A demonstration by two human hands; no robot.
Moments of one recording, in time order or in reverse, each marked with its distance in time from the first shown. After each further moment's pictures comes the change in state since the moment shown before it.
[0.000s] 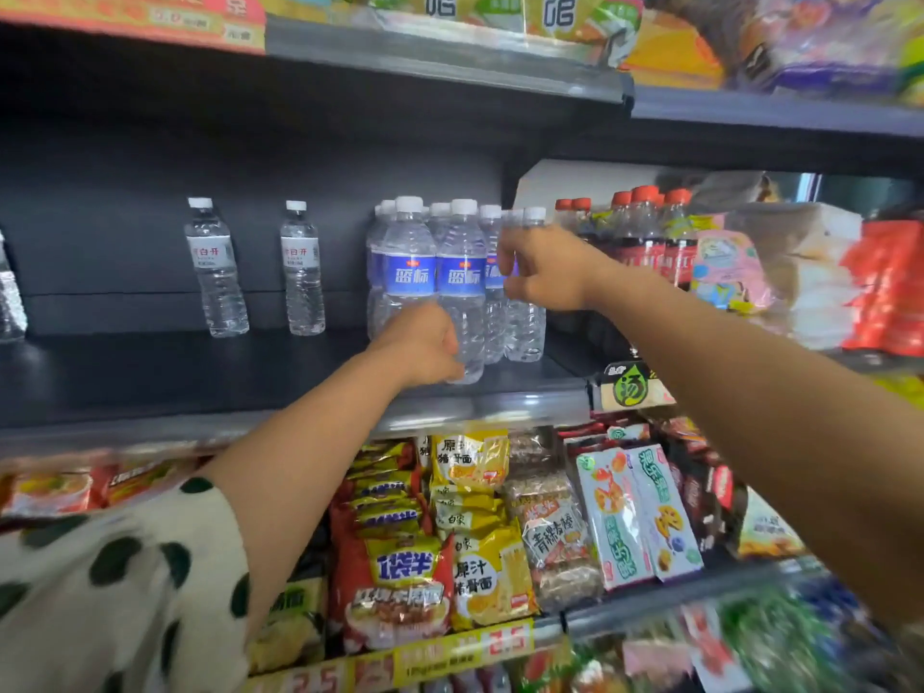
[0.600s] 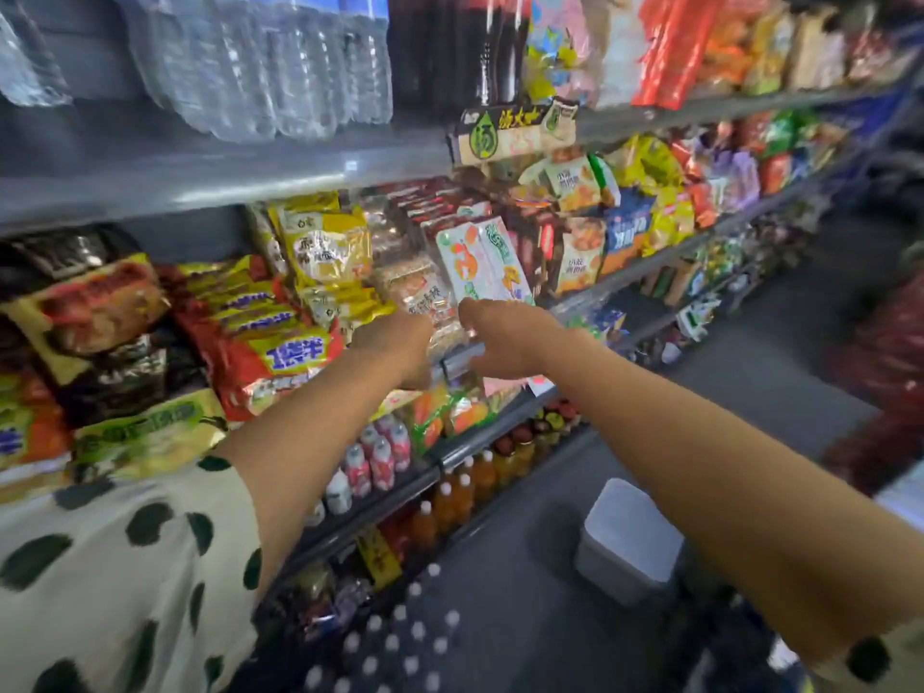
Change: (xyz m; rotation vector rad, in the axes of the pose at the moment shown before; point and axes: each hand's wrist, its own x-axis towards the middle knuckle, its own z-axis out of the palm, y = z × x) left_hand -0.149 -0.012 0.169 0.323 -0.531 0.316; right_hand -0.267 -0.087 0.138 -0.114 -0.549 0.493
